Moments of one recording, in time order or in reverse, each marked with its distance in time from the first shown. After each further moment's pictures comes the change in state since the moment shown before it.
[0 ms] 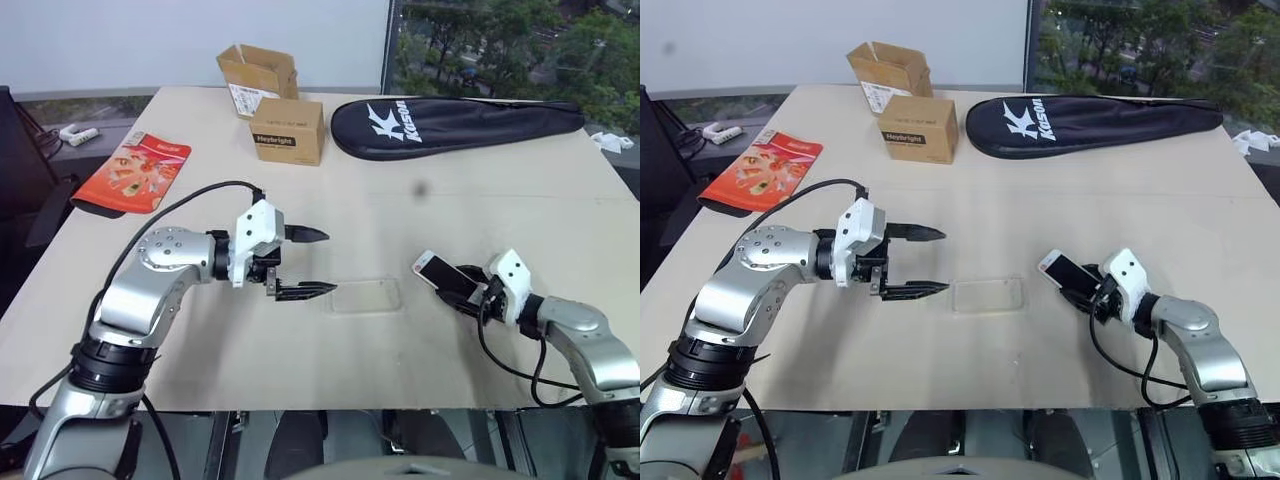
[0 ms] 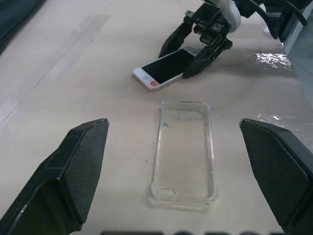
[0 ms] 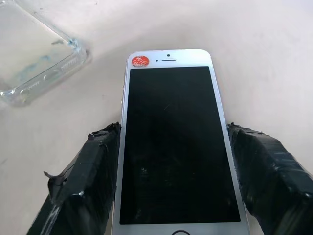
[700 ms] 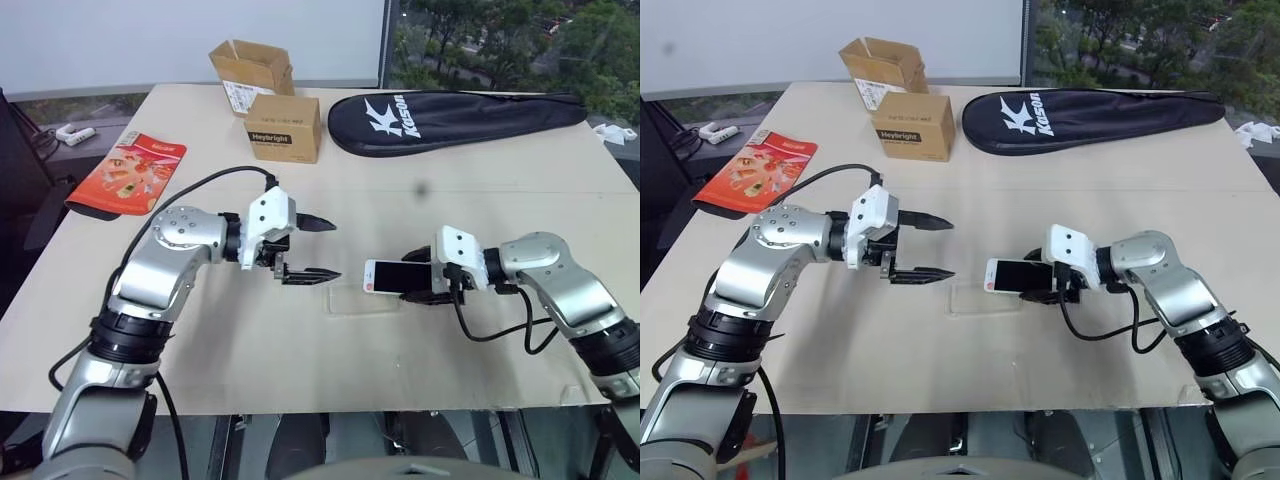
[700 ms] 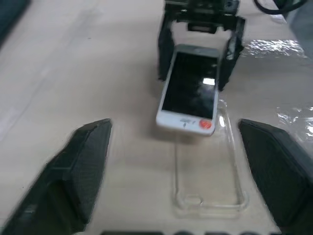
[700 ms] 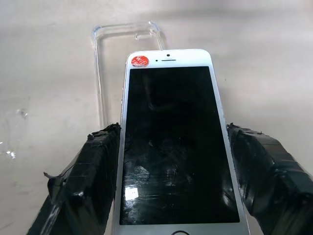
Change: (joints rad) left arm -0.153 -0.038 -0.091 0.124 0.099 -0.057 -0.069; right arm -0.385 -0.079 0.303 0.040 -0.090 -0.046 0.361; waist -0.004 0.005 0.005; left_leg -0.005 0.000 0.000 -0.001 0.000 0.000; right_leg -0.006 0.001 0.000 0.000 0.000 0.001
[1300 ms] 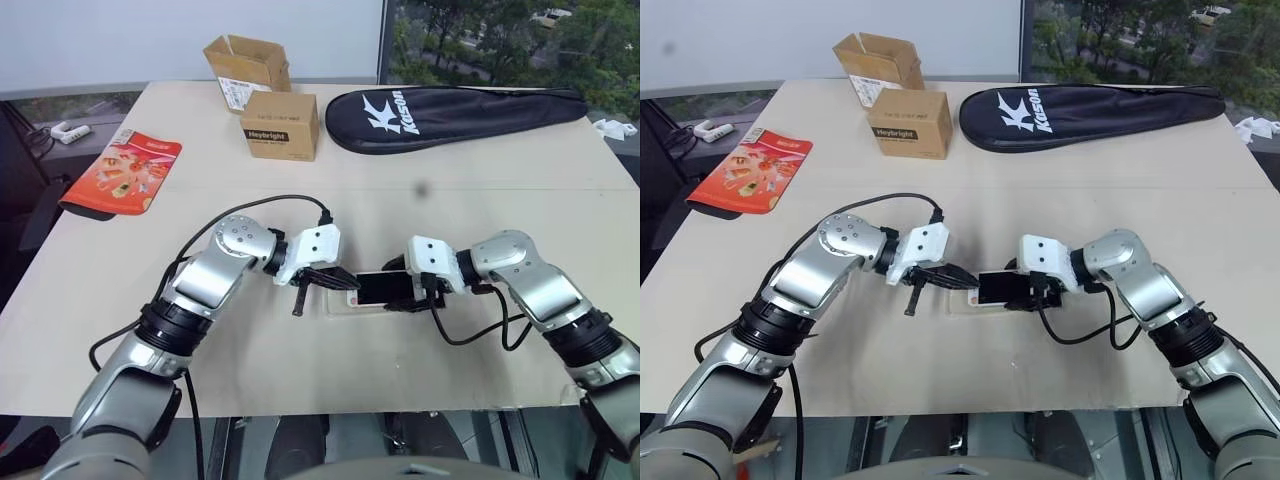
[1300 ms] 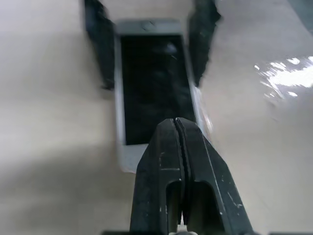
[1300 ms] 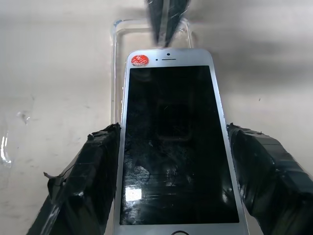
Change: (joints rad) left arm -0.051 -0.059 -0.235 0.047 0.170 0.004 -0.084; right arm -0.057 0.075 0.094 0.030 -0.094 -0.001 0.034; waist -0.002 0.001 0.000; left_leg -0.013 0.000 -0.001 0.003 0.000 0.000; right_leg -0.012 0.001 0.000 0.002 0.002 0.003
